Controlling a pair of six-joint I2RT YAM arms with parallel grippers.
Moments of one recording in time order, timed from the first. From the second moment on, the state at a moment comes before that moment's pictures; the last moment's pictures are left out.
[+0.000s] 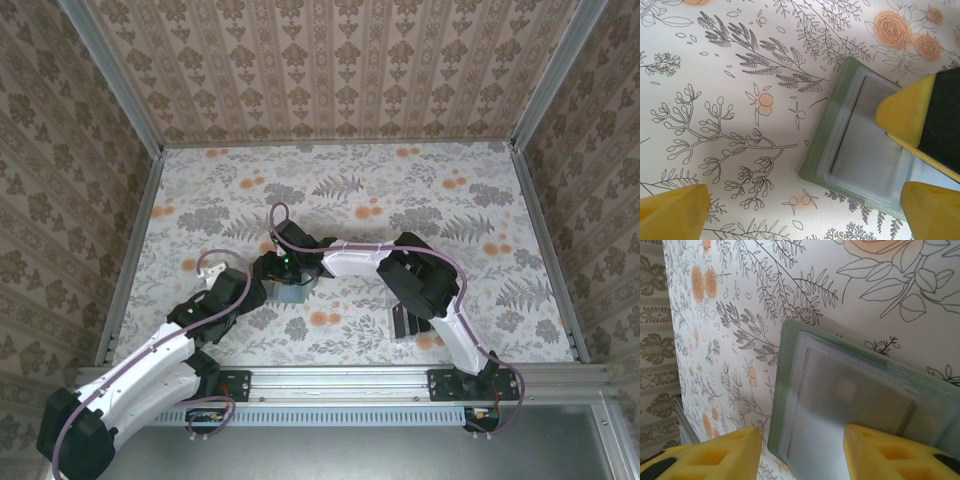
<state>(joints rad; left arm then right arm) -0.64 0.75 0.37 -0.59 -0.35 -0.87 0.90 2.21 1.49 -0.08 -0.35 0.97</state>
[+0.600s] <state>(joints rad) -0.63 0.77 0.38 -0.59 -0.34 -0.87 0.86 2.08 1.34 -0.23 -0.35 0.76</state>
